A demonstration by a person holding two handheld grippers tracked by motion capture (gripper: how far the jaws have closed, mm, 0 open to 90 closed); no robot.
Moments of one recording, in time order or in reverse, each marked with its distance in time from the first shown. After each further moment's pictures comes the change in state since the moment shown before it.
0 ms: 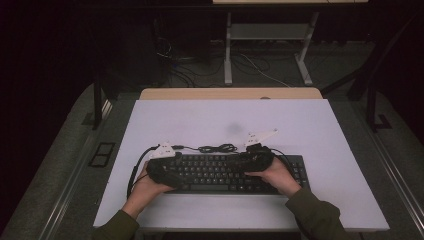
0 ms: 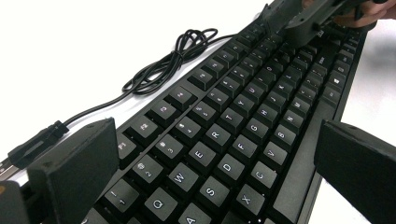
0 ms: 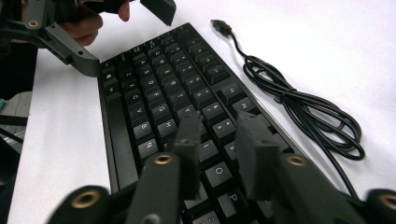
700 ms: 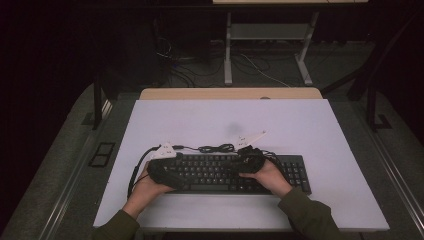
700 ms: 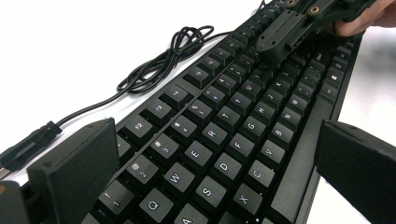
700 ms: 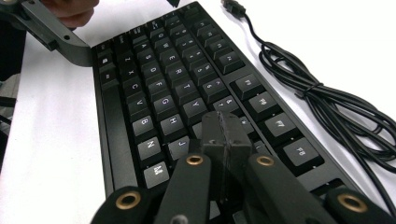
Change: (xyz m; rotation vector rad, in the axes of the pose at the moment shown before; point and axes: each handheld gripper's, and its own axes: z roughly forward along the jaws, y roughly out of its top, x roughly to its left) left arm -0.001 0.000 0.002 0.006 -0.011 0.009; right arm 0.006 0.002 0.022 0.068 0.005 -0.031
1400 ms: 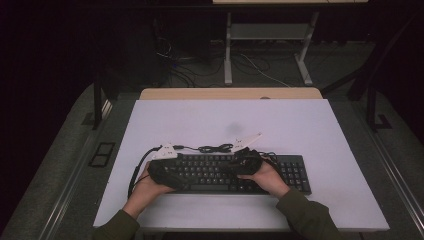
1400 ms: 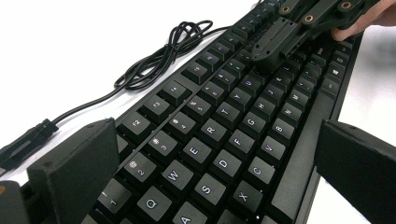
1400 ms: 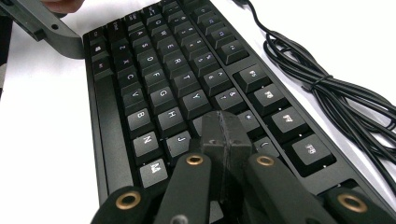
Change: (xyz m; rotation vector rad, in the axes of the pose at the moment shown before) left arm -0.001 0.000 0.002 0.016 0.001 0.008; right arm 0.003 -0.001 0.008 0.033 -0.016 -0.013
